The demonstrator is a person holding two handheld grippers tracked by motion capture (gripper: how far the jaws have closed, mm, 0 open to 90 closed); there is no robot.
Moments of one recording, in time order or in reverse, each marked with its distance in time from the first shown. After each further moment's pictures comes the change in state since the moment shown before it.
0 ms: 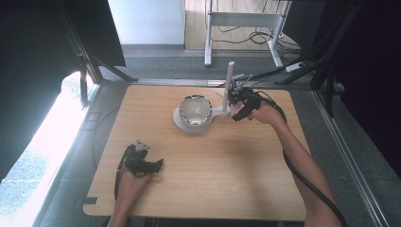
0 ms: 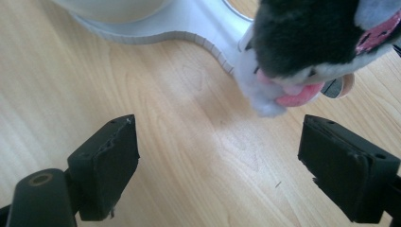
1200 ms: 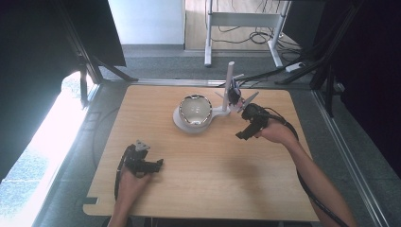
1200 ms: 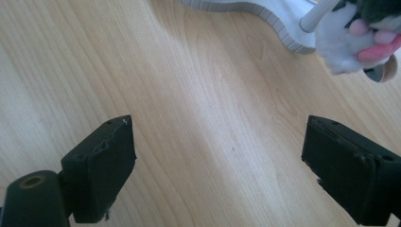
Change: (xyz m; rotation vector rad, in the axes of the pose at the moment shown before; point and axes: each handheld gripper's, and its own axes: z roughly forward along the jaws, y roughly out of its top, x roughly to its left) left arm 0.000 0.000 0.000 0.000 0.001 0.006; right arm 0.053 -0.045 -0.031 -0.028 0.035 -0.106
